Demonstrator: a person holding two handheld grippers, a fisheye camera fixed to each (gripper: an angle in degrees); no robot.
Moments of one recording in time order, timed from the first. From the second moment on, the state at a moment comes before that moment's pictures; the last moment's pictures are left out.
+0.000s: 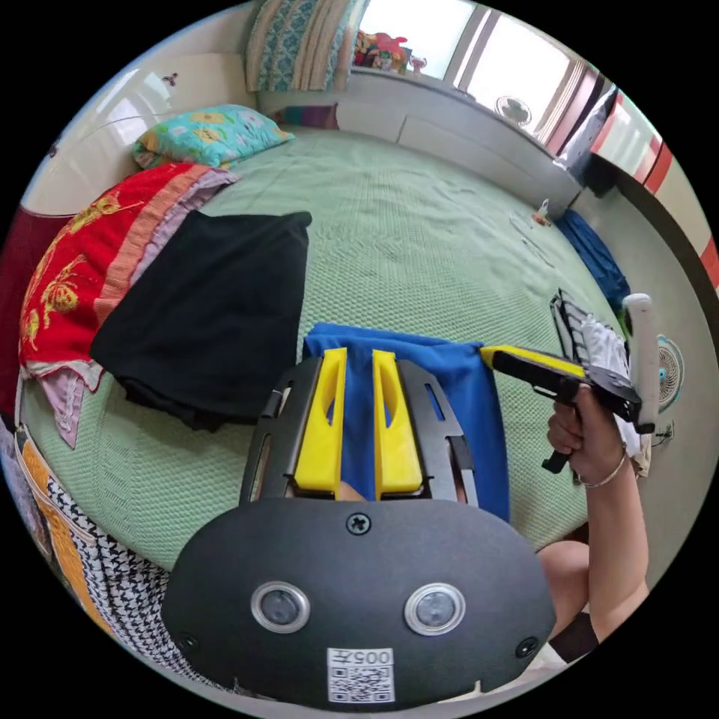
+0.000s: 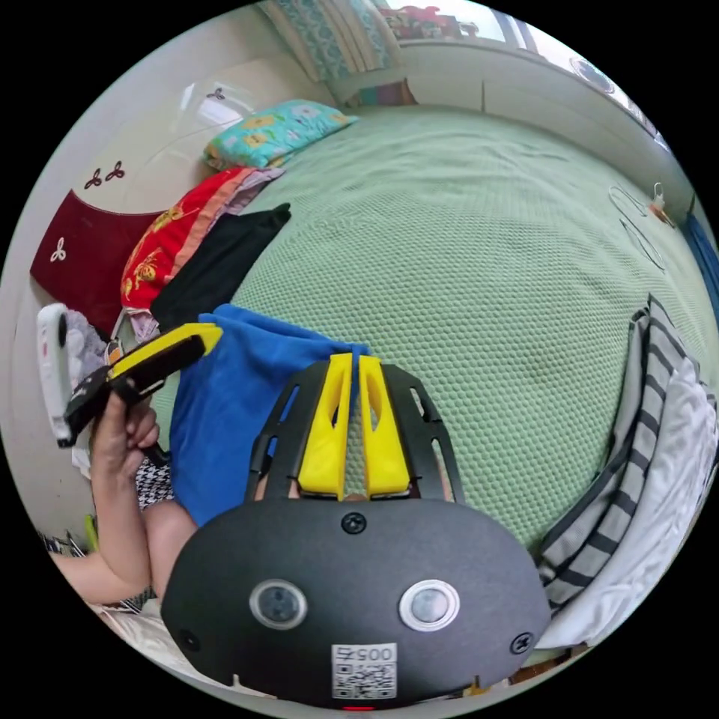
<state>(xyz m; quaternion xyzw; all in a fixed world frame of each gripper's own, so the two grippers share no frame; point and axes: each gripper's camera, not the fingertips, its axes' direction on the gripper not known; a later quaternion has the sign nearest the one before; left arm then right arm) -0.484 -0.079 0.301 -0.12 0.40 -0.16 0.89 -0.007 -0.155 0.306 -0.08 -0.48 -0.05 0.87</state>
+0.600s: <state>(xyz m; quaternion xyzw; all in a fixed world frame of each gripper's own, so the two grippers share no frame) -0.408 -0.152 0.327 -0.08 0.46 -0.10 0.88 0.028 -0.181 0.280 -0.04 -0.47 -0.11 0.87</state>
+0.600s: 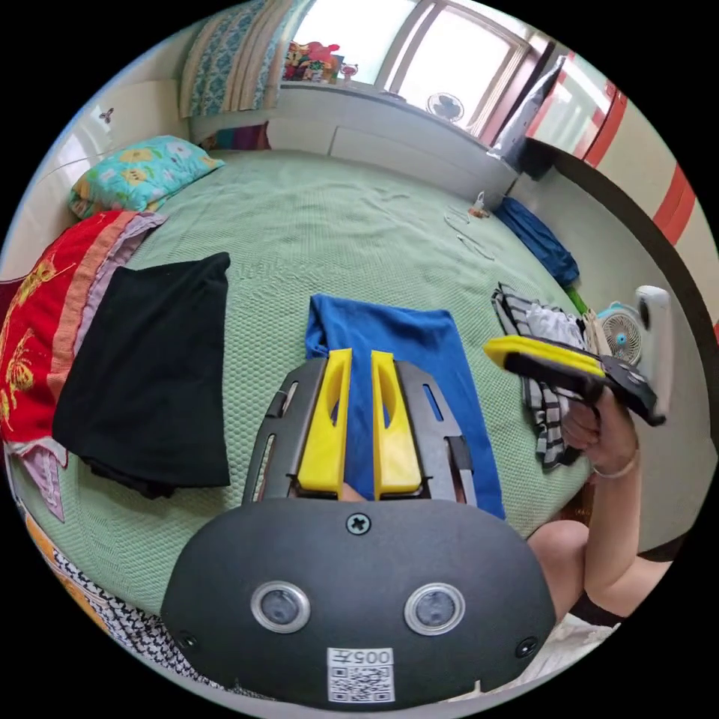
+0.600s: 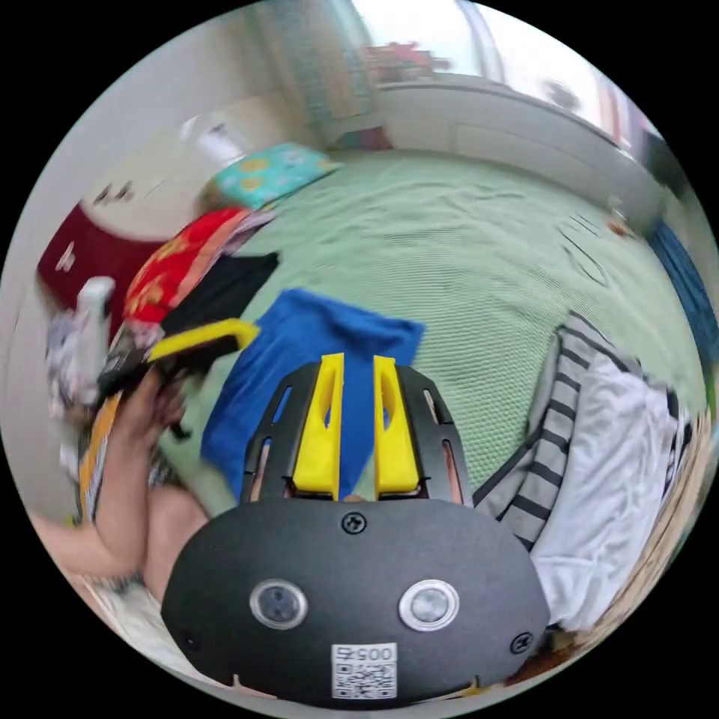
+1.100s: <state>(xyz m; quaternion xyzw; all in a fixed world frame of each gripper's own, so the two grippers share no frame) -0.419 -0.158 0.322 -0.03 0.44 -0.12 0.89 -0.009 -0.140 0.252 -0.14 -0.44 -0.36 0.81</state>
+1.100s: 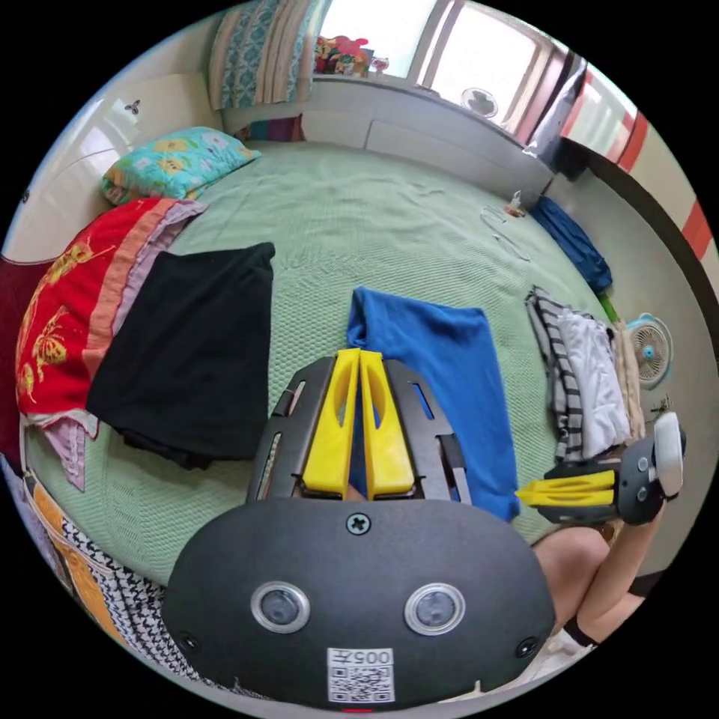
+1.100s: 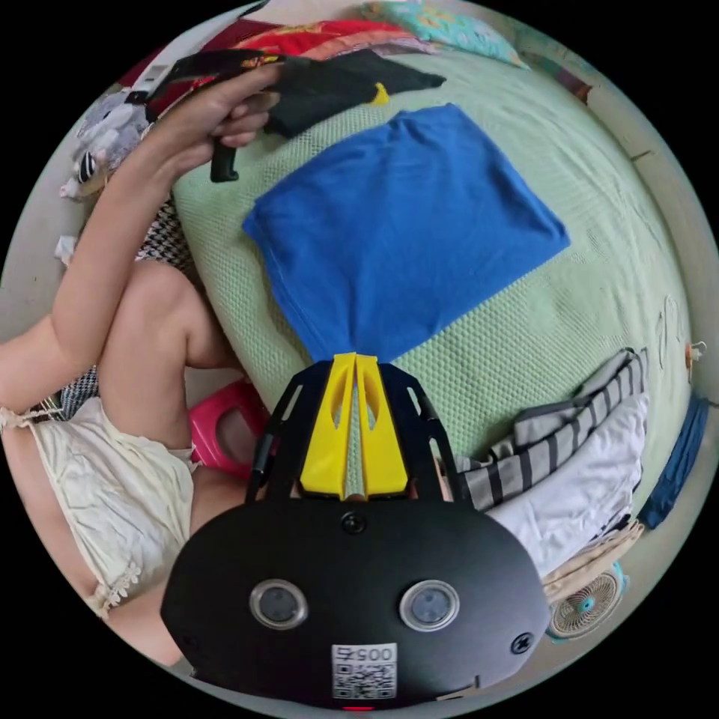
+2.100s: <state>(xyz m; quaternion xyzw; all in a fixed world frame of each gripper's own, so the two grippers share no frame) -0.422 -0.162 0.450 -0.10 0.57 -0.06 0.81 -0.103 -0.235 0.214 0.10 -0.39 -0.17 0.90</state>
